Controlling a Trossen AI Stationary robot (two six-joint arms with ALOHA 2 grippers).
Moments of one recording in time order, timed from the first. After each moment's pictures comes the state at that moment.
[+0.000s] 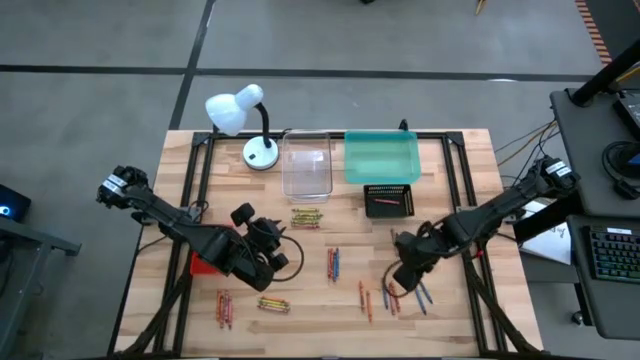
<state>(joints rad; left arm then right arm) -0.53 1.49 1.14 -0.89 -0.94 -0.90 0.47 1.29 0.84 -0.73 -0.20 1.31</state>
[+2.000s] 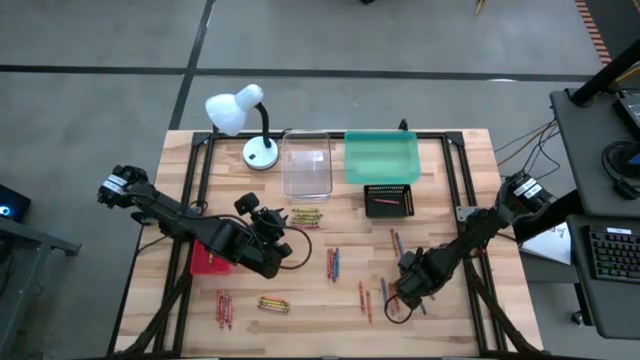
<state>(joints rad) -0.44 1.49 1.14 -0.86 -0.99 -0.73 0.61 1.66 0.83 -0.81 -0.20 1.41</state>
